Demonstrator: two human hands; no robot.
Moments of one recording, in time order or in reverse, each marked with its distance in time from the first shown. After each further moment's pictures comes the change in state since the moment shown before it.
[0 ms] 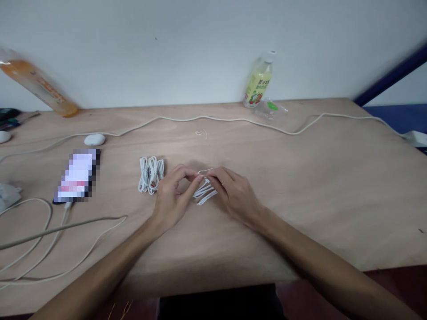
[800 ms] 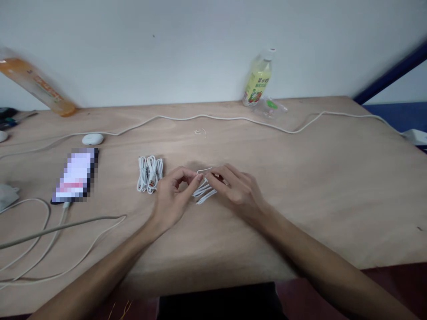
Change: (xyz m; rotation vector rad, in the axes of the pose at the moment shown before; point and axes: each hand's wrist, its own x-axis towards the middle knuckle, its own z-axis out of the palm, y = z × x) left_hand -0.002 0.002 0.004 -0.154 0.012 -0.207; right_hand 0.004 0.001 -0.018 -0.249 -0.053 -0.197
